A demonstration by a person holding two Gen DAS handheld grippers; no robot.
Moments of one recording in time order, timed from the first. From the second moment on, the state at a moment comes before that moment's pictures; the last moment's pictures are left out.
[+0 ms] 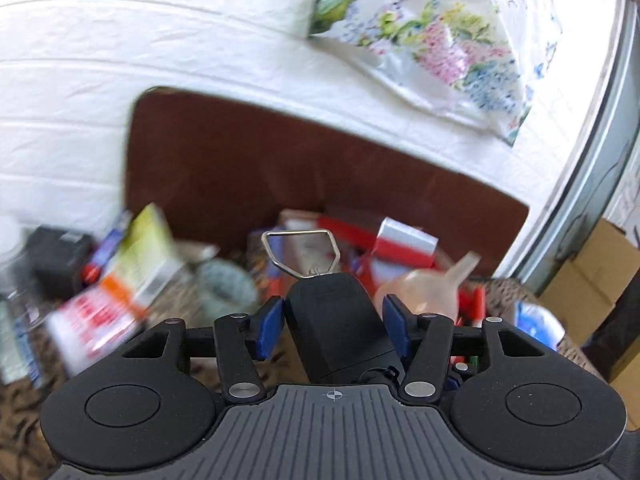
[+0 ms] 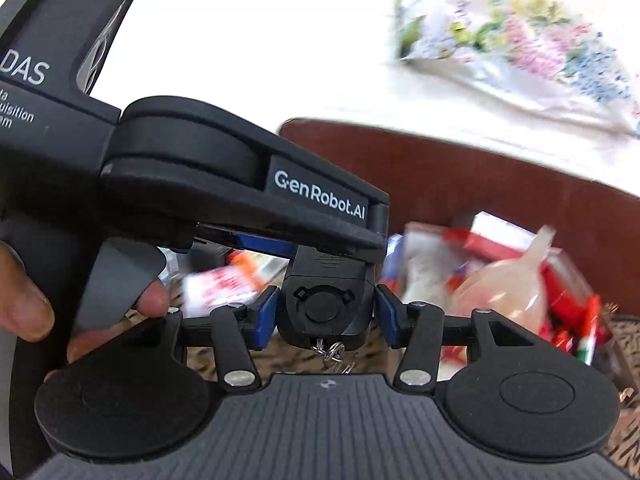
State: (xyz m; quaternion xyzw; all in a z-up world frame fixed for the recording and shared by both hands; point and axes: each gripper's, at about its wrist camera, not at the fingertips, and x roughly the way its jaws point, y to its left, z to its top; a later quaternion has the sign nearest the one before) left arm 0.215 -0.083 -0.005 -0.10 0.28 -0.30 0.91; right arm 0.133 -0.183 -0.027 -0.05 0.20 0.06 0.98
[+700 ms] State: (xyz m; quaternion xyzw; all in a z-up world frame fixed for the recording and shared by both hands) left arm 0.336 -0.150 -0.055 -0.16 0.33 -0.35 0.86; right arm 0.235 -0.247 -0.052 -0.10 0.24 -0.01 0.97
